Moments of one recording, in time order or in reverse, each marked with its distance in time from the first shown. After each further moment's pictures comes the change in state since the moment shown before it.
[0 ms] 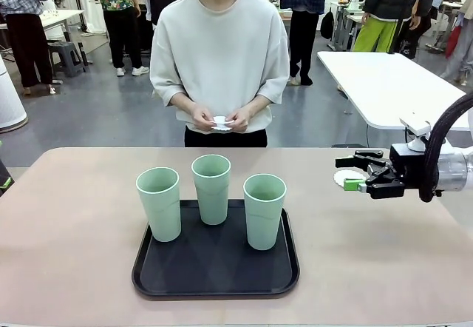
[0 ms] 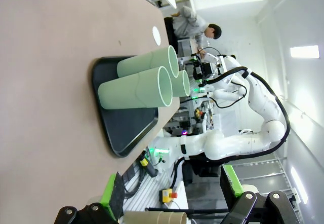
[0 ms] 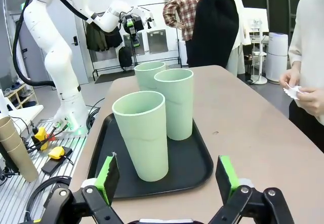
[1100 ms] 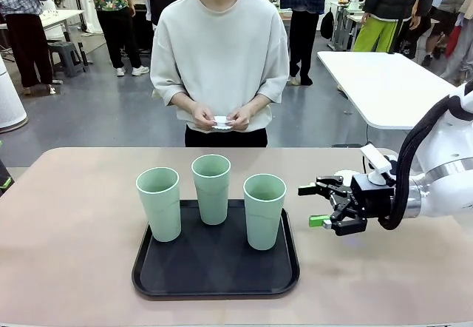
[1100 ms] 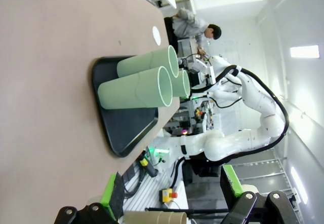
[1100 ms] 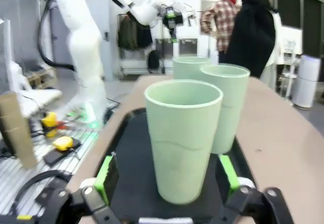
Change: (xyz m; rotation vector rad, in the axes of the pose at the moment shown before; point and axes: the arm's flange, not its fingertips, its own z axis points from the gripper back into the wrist) left arm 0.000 0.000 0.000 0.000 0.000 0.000; right arm -0.052 0.022 -0.084 0.147 -0.046 0.115
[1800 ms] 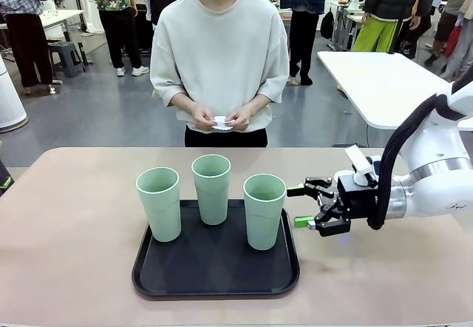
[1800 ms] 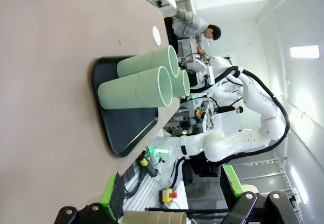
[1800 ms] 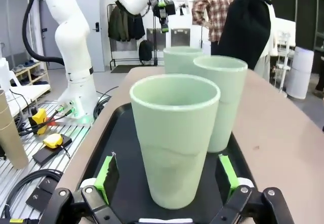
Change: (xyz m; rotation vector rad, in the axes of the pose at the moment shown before) left arm 0.000 0.000 0.000 0.000 0.000 0.000; right arm -0.004 -0.001 -0.024 -0.031 0.056 -0.014
